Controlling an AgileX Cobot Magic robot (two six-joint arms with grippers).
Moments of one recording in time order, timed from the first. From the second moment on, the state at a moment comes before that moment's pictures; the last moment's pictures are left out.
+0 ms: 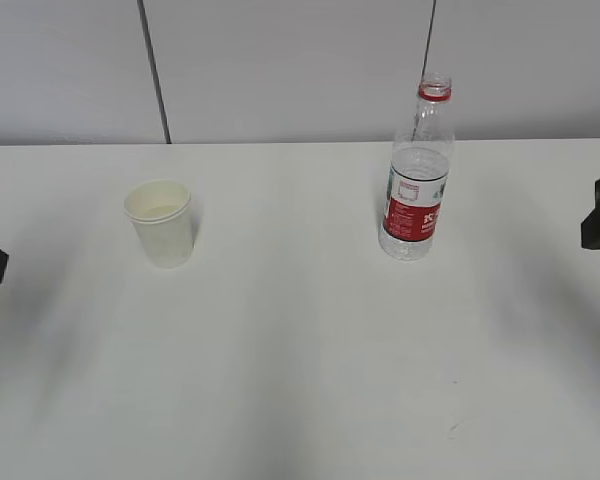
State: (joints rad) left arm -0.26 1.21 -0.73 0.21 0.69 -0.44; right arm 0.12 1.20 -0.83 -0.11 0.71 0.33
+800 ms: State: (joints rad) left arm -0.26 1.20 -0.91 0.08 1.22 -0.36; right arm 0.12 1.19 -1.00 -0.01 1.22 0.14
